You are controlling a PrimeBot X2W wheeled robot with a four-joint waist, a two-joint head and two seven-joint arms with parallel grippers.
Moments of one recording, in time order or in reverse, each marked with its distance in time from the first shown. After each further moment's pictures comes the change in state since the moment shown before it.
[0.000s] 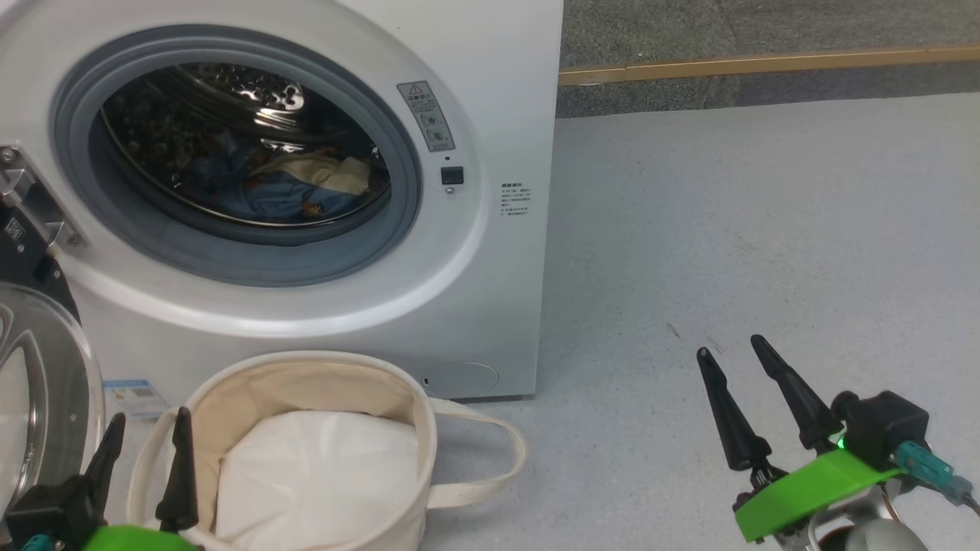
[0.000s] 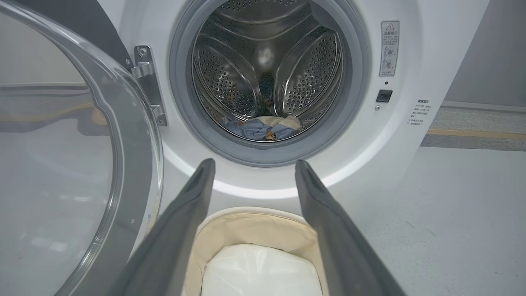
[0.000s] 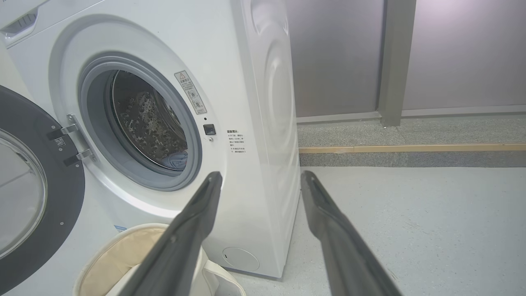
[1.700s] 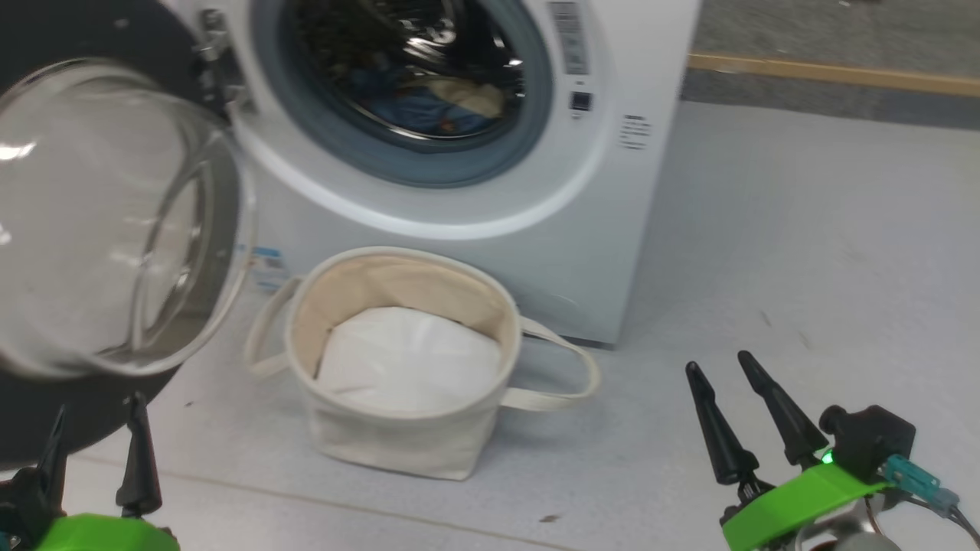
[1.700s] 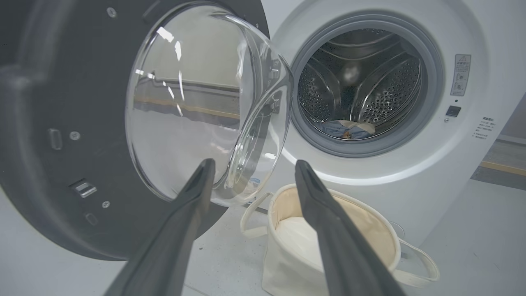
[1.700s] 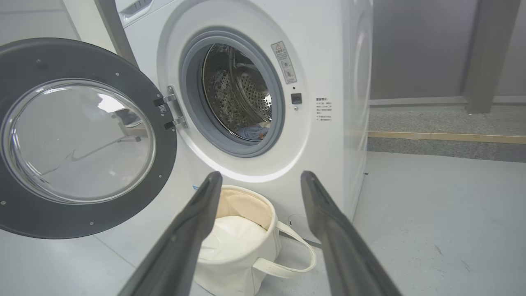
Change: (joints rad) left arm 0.026 0.010 0.091 -0.033 -0.007 0.043 0.002; right arm 0.019 0.026 0.011 0.018 0.024 0.000 -0.015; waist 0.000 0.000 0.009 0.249
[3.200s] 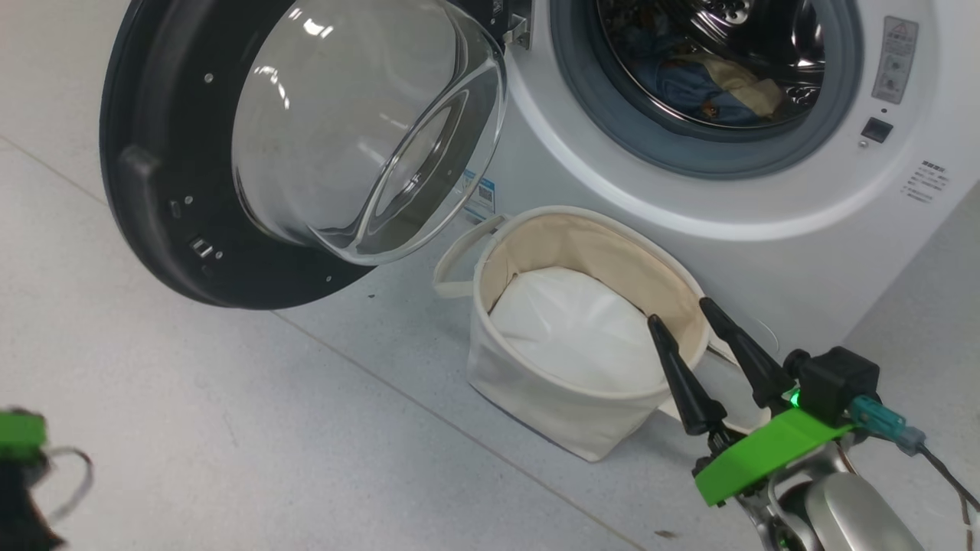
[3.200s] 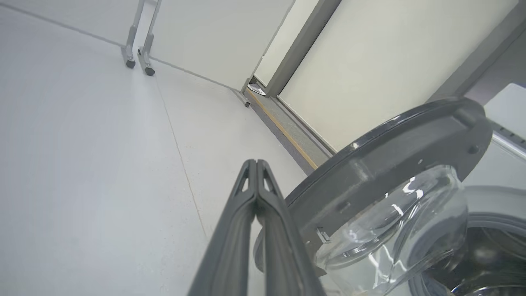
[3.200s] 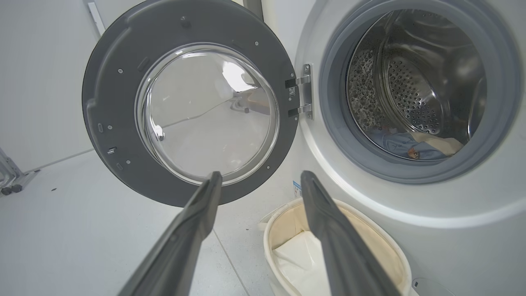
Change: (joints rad) left arm -0.118 -0.103 0.319 0.083 -0.303 -0.147 0.057; right arm -0.158 -0.024 0.101 0.051 0.011 0.000 0.012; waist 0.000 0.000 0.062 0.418
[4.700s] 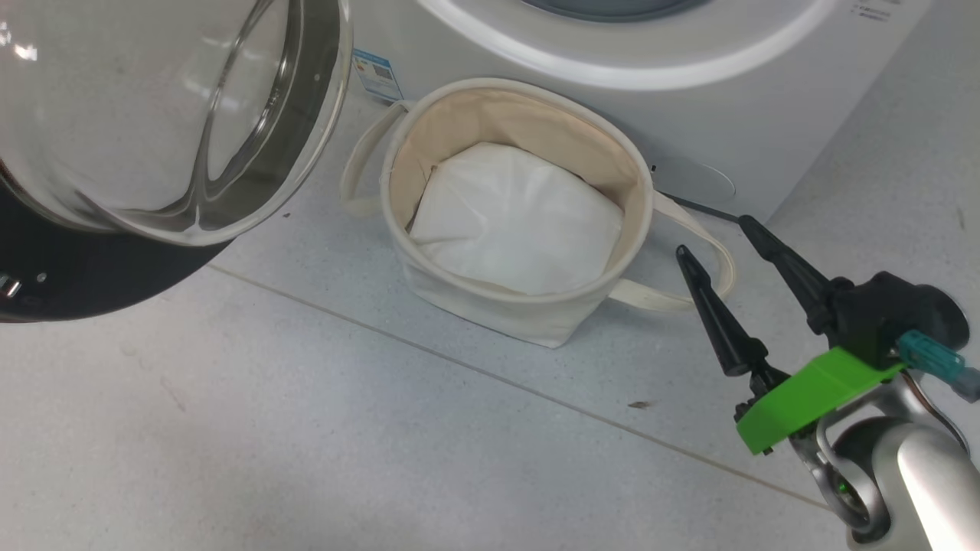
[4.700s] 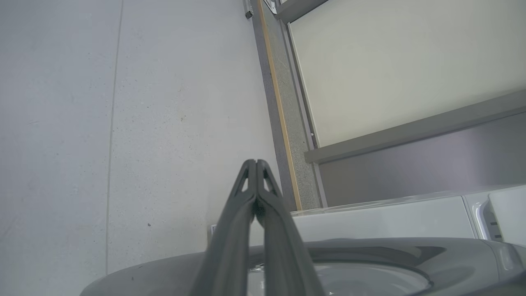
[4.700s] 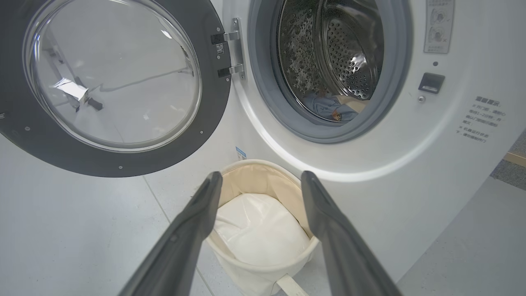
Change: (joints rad) left arm -0.897 0.093 0.137 1.030 -0.417 -0.329 0.513; right arm -0.039 -0.070 -0.081 -0.306 -0.143 0.000 0.269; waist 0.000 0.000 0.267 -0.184
